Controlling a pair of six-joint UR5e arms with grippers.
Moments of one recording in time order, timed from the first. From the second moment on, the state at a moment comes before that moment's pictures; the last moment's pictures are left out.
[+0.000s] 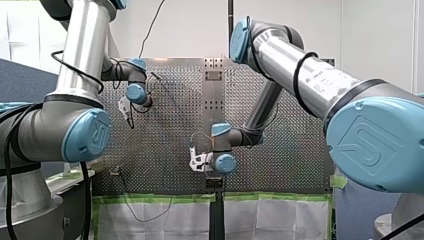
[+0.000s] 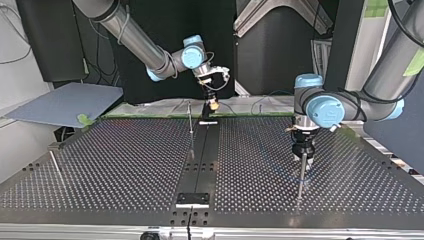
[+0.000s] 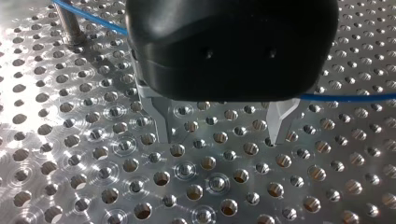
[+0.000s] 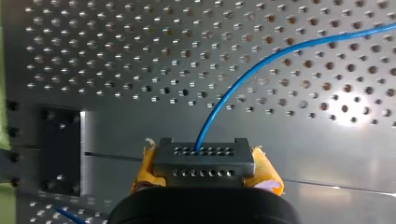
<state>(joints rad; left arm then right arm) 0.00 -1.87 -1.70 -2.75 -1.64 -1.97 2.35 -0.60 1.44 -0.73 1.65 1.51</state>
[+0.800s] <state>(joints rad) 0.00 -1.87 -1.70 -2.75 -1.64 -1.97 2.32 -0.40 1.44 -0.93 1.69 1.55</state>
